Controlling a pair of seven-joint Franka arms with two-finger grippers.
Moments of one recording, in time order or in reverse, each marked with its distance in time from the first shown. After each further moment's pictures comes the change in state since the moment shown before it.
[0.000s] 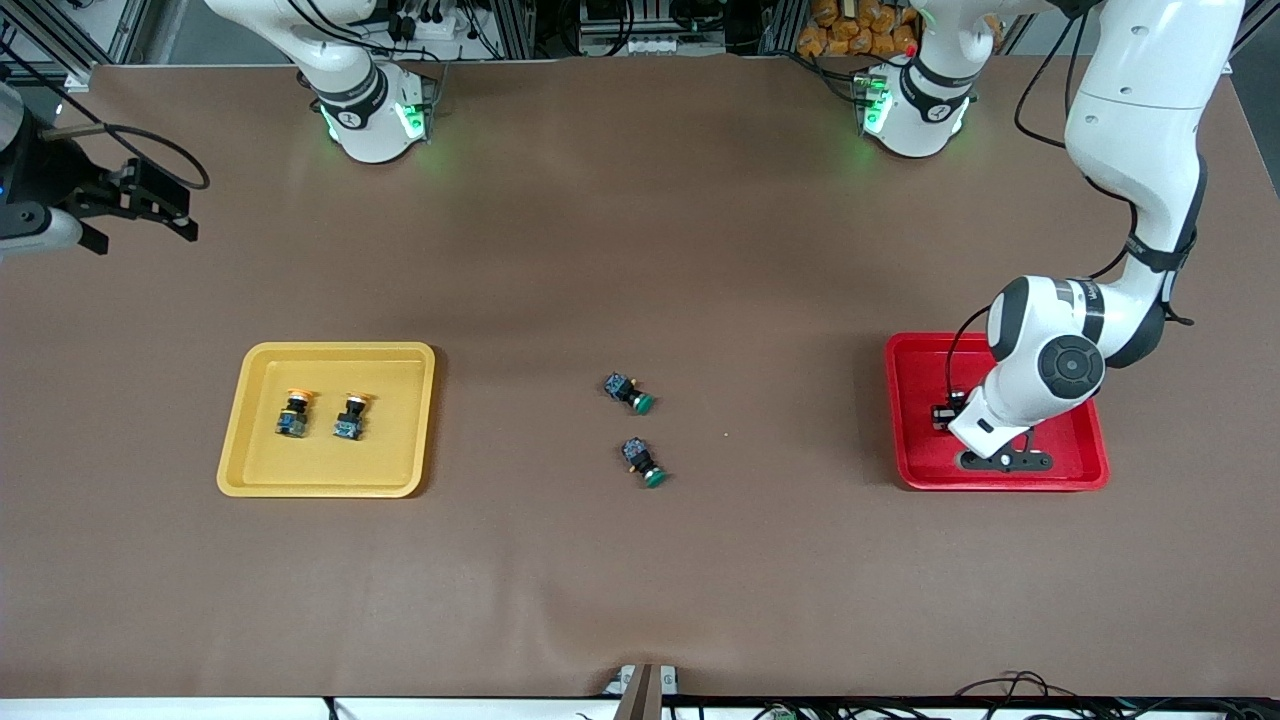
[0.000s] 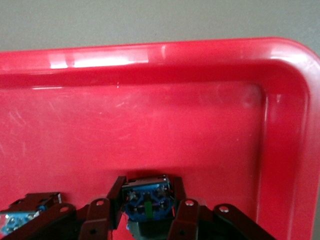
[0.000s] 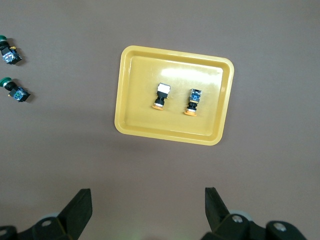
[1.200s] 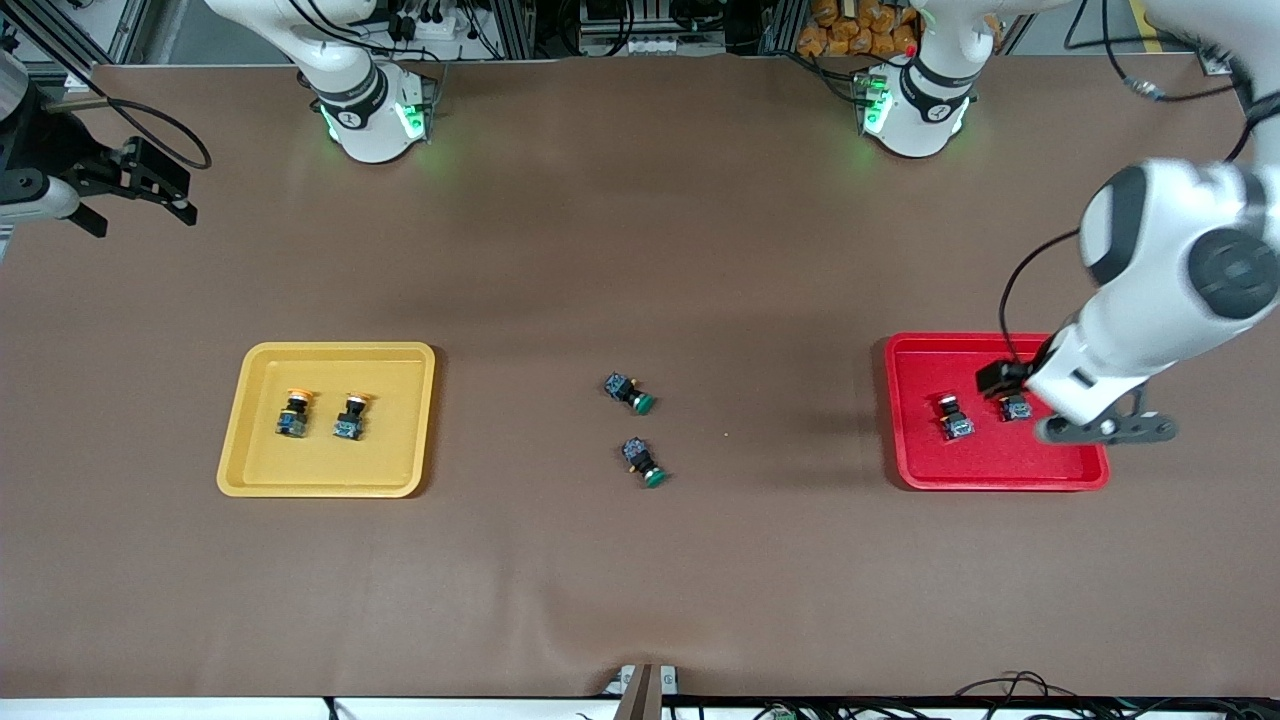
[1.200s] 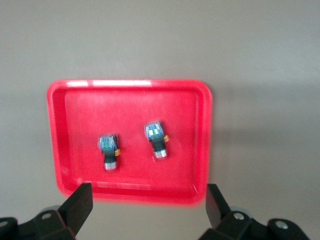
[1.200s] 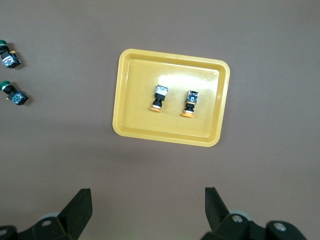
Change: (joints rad) left arm -0.001 -0.332 -0.068 0.280 -0.095 -0.627 0.004; right arm -0.004 -0.069 -0.003 -0.079 -0.001 0.054 0.000
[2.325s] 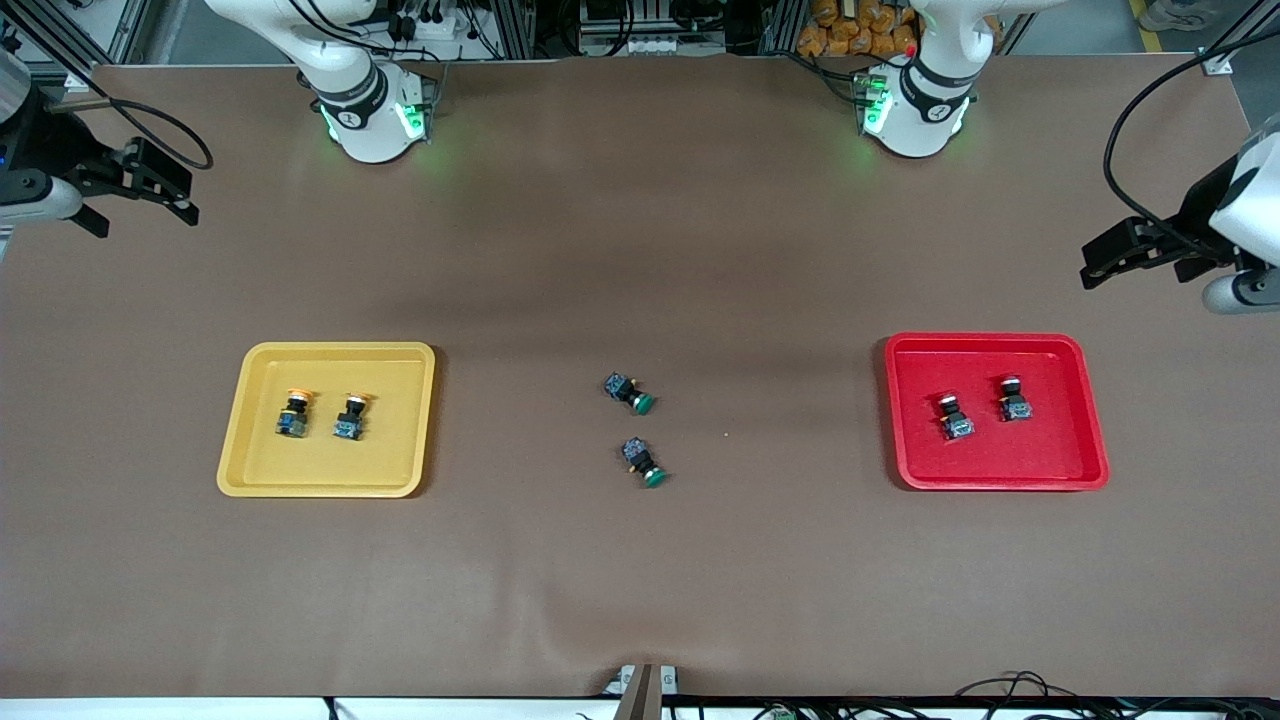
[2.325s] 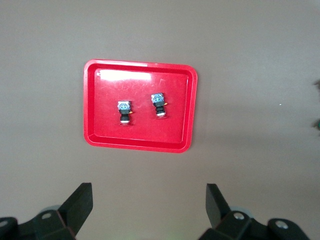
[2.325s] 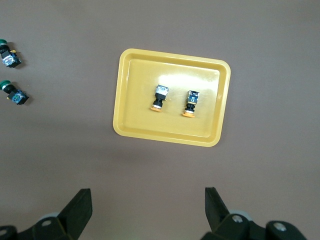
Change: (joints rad) left arm 0.029 -0.164 0.006 0.236 -0.064 -0.356 0.007; right arm 0.000 0.001 0.003 0.000 0.000 0.000 0.000
